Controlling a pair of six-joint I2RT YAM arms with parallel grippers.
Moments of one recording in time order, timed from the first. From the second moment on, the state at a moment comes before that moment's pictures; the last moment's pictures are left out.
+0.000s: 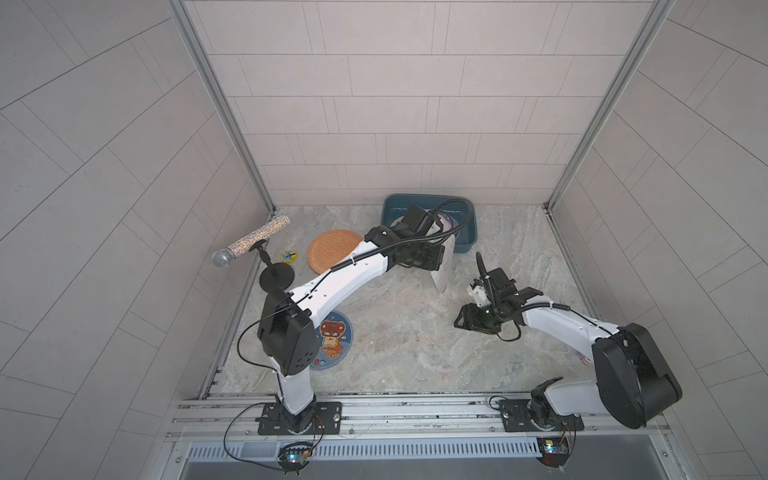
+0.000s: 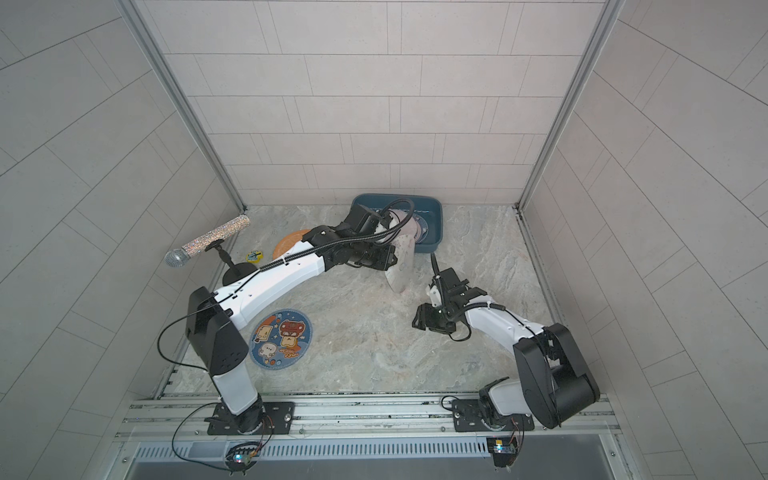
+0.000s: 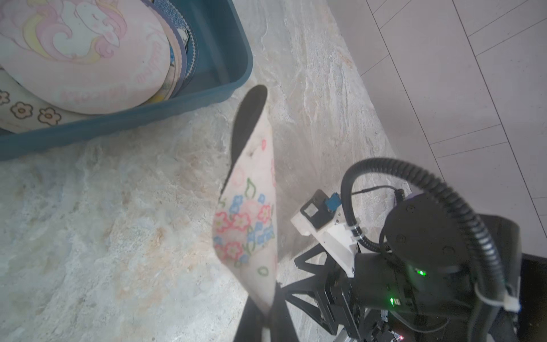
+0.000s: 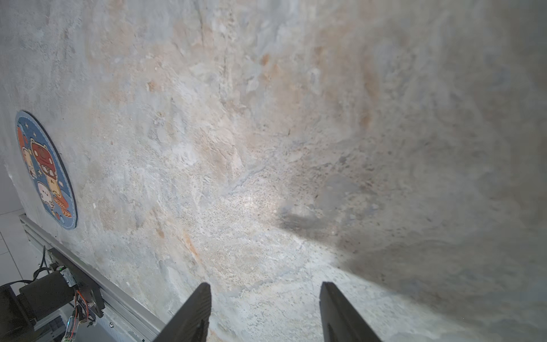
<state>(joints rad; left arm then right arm) -0.73 1.83 1.76 -0.76 0.24 -0.39 0.35 1.36 0.68 -0.54 -0.40 0.48</state>
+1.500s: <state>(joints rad) -0.33 2.50 2.25 -0.45 0.33 -0.58 0.32 1.36 0.63 -0.47 -0.42 0.51</state>
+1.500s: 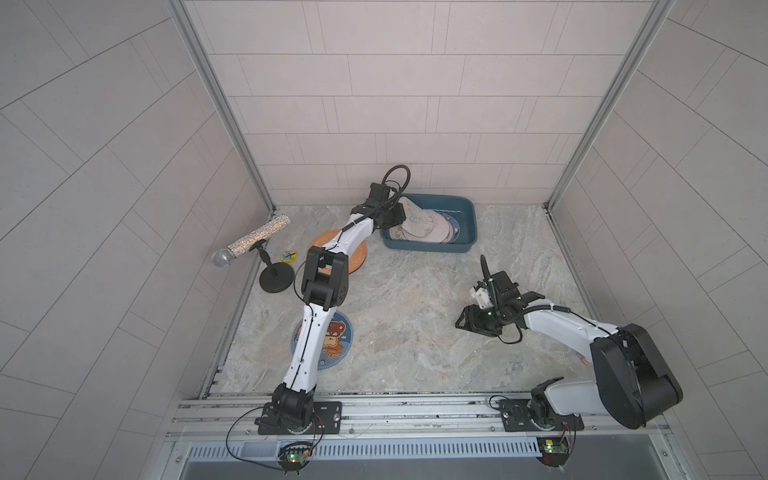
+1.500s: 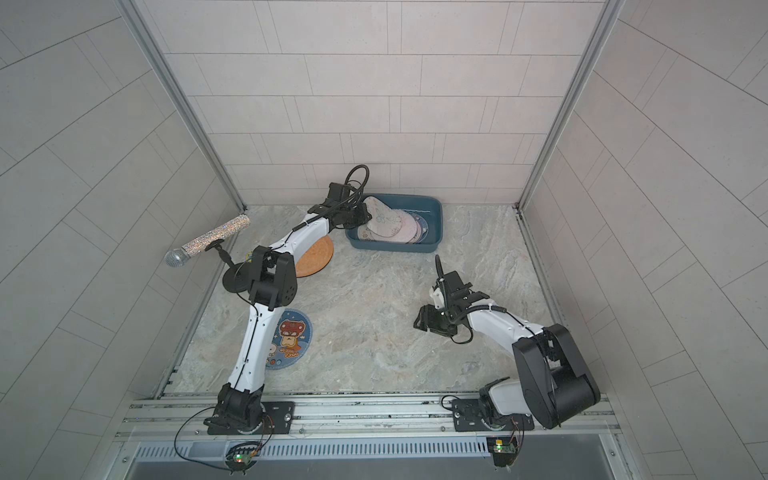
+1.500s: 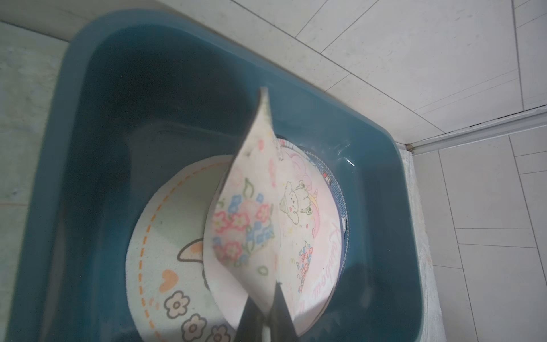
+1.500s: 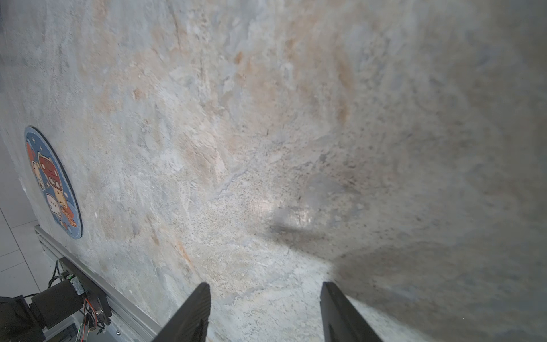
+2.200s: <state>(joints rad) -0.34 2.24 2.03 -0.49 0.28 -0.54 0.32 1.32 0.63 -0.47 -0.42 0.52</state>
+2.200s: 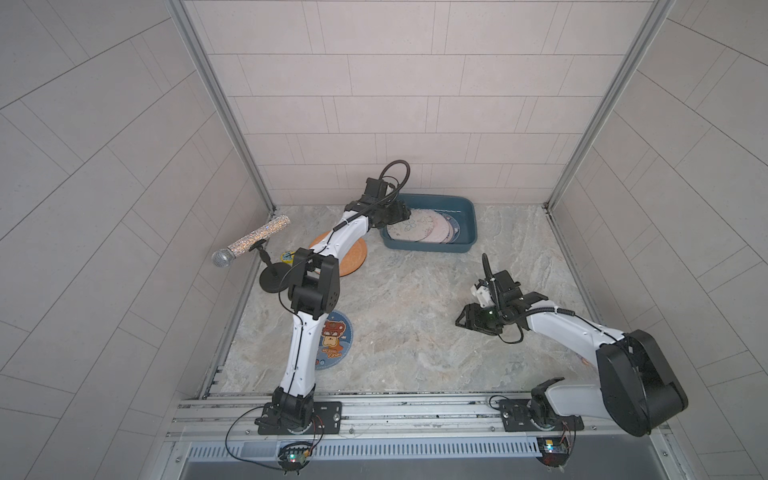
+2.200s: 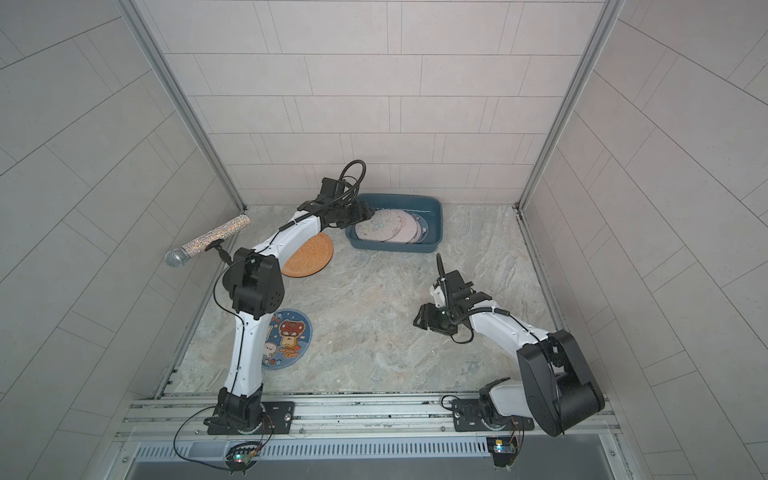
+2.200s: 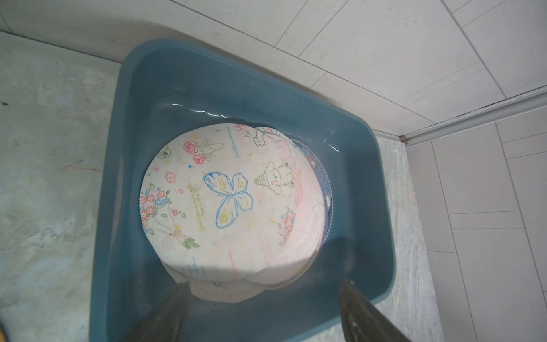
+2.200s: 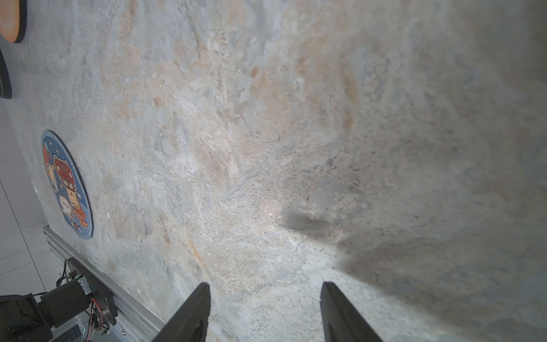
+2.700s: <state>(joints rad) -0.29 1.90 1.62 -0.47 0.22 -0.48 0.34 1.28 0.67 -0.49 -0.42 0.53</state>
